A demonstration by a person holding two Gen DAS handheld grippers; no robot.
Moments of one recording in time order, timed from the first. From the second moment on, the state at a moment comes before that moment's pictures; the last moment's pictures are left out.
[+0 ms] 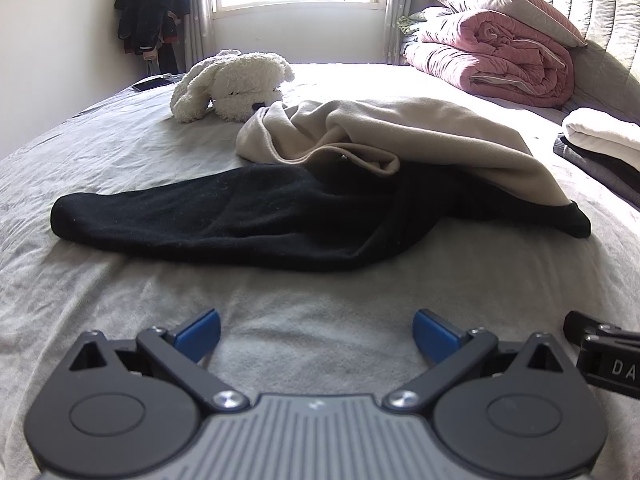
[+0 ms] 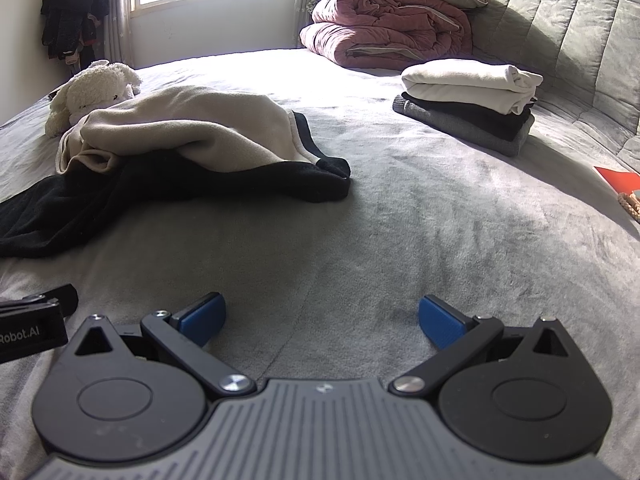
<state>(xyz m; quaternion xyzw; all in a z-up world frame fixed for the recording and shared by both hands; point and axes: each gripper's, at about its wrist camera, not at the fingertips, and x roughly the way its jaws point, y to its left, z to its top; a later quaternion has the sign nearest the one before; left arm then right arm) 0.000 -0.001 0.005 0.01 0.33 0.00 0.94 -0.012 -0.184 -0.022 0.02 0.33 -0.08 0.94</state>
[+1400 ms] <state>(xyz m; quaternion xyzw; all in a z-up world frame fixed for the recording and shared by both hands) -0.023 0.041 0.055 -0.02 0.40 0.02 0.92 -0.033 -0.160 0.042 0.04 0.33 -0.08 0.94</state>
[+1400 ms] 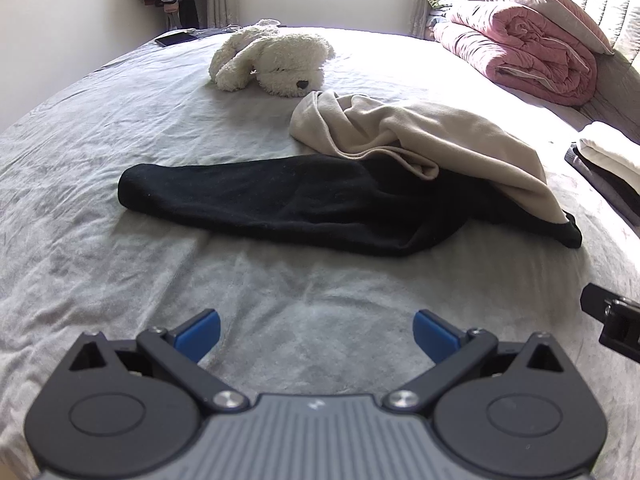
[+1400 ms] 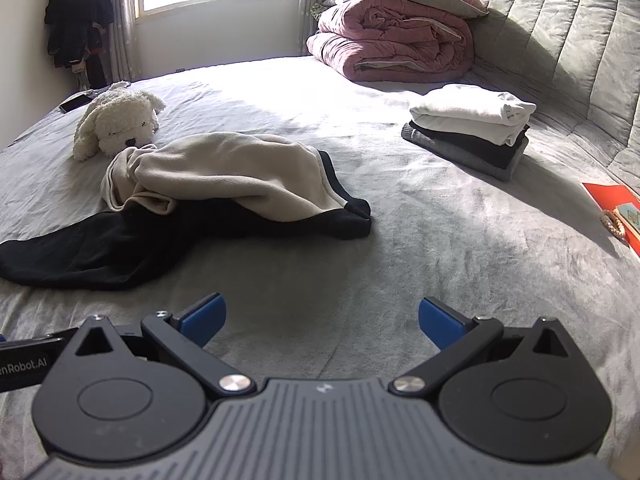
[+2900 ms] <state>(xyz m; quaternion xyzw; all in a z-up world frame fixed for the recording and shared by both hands) 0.060 0.037 0.079 0.04 0.41 0.01 0.91 0.047 -0.152 0.070 0.00 0.34 -0.06 0.94</state>
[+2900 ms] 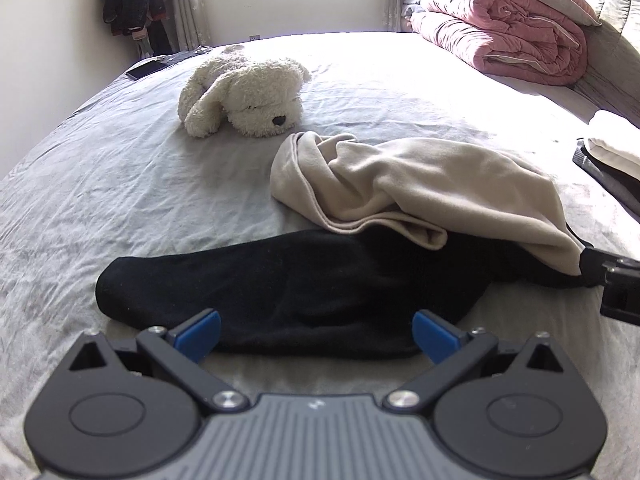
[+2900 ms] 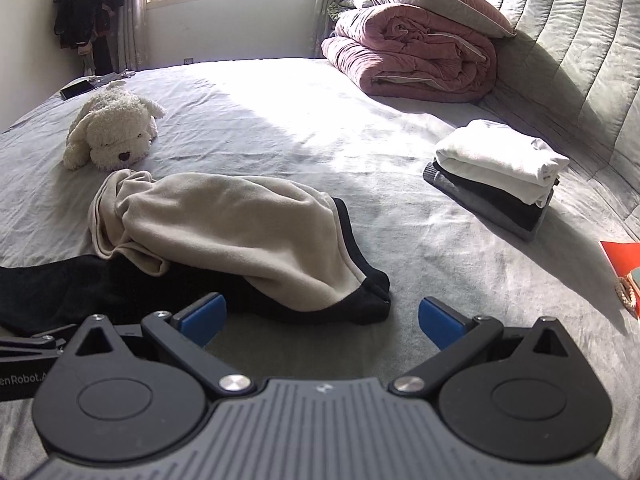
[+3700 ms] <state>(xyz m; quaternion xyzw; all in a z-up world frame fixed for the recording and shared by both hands) 0.114 0.062 0.020 0.01 0.44 0.02 0.90 0.121 -0.151 0.024 0.01 0.37 0.03 0.93</state>
